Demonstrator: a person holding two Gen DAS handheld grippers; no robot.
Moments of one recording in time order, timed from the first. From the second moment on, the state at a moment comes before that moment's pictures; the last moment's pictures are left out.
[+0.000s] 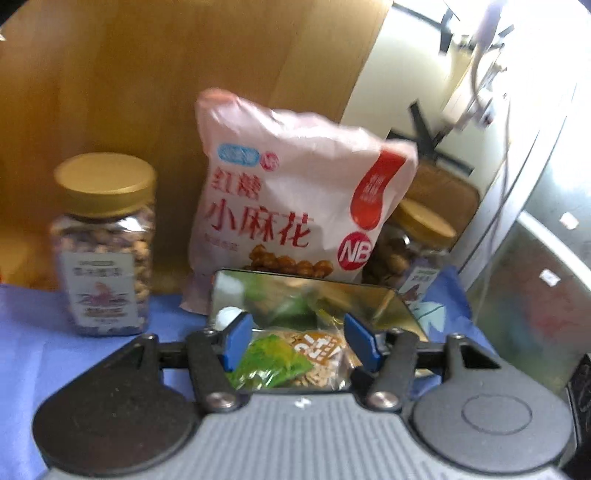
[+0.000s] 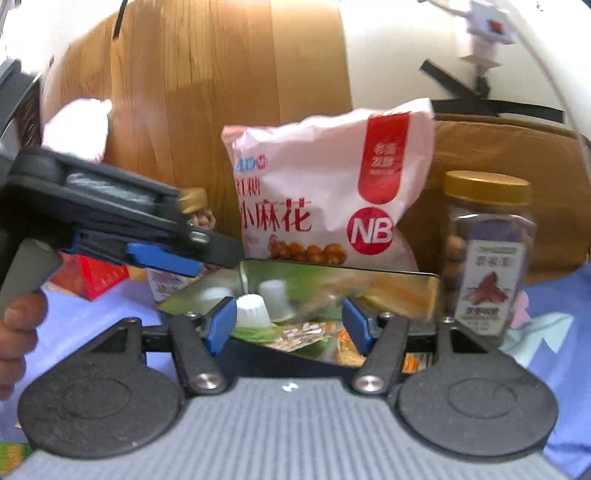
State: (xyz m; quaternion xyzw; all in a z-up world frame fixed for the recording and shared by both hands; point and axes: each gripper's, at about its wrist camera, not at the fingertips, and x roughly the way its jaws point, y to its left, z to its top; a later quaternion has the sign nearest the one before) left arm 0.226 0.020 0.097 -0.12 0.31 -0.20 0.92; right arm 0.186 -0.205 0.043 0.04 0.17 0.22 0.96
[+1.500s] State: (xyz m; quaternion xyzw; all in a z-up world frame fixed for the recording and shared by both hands) left arm 0.037 0.122 0.010 -0.24 0.40 -0.20 0.86; right arm 0.052 -0.089 0.001 -0.07 0.28 0.41 0.87
